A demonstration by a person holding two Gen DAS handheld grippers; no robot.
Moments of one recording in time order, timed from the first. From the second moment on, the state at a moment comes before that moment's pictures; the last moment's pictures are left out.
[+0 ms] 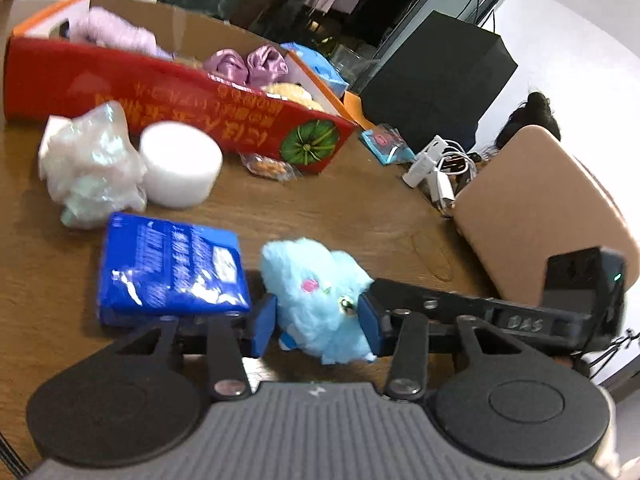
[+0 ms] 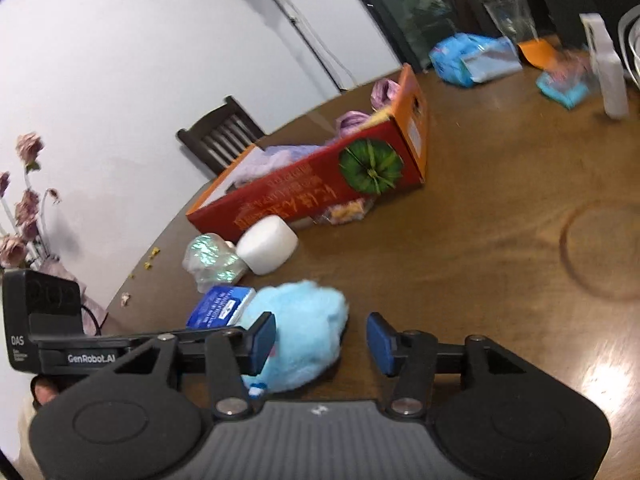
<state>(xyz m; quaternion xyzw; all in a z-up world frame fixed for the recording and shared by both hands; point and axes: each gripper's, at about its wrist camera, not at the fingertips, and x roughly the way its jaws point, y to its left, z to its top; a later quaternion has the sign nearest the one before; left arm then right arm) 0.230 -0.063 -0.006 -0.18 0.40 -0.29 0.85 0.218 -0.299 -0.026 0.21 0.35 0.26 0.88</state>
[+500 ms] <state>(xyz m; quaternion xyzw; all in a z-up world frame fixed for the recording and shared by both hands) 0.331 -0.027 0.081 -0.18 0.28 -0.25 0.91 0.312 -0.251 0.069 0.17 0.24 0.30 0.91</state>
